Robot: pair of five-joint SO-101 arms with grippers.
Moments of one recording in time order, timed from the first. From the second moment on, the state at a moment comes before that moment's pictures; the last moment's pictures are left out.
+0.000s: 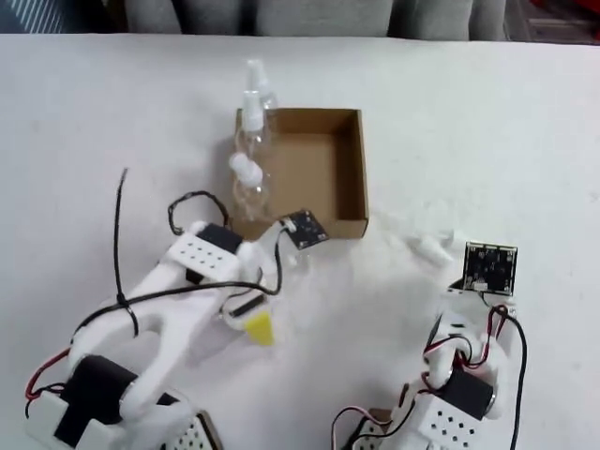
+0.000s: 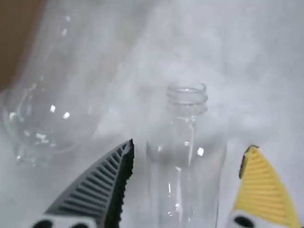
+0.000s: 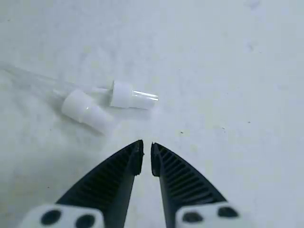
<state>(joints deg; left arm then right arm) 20.0 -11.4 46.6 63.7 -28.8 27.3 -102.3 96.4 49.3 23.4</state>
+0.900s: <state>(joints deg) 19.5 -11.4 49.8 56.7 -34.4 27.3 -102.3 96.4 49.8 23.4</state>
